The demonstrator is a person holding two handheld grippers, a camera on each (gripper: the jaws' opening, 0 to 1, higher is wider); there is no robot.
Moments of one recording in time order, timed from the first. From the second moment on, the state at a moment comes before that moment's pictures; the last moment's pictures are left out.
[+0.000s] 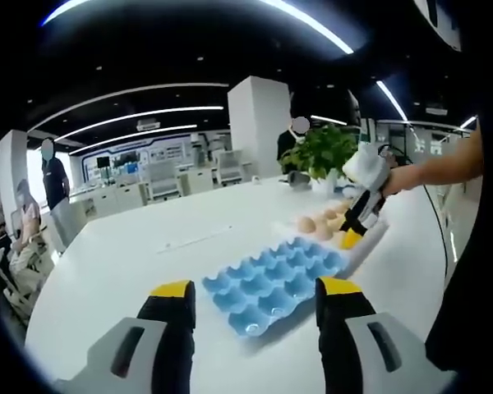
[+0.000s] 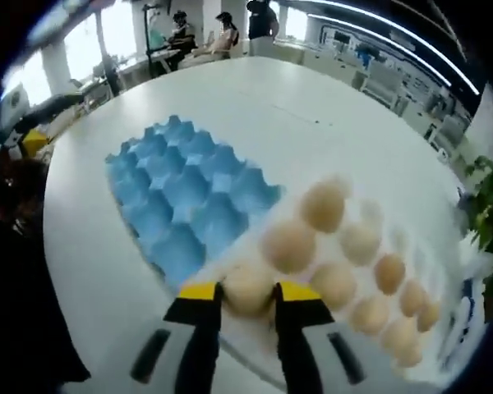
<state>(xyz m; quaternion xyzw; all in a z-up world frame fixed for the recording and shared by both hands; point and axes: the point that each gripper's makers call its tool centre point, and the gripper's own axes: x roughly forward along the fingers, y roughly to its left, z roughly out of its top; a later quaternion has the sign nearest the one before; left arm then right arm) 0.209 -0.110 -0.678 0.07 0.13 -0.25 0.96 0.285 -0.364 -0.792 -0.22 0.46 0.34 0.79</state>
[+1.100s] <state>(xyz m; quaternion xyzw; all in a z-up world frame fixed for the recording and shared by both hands) 0.212 -0.095 -0.681 0.07 0.13 -0.24 0.96 0.280 -0.362 -0.766 -0.20 0.47 0.38 0.77</state>
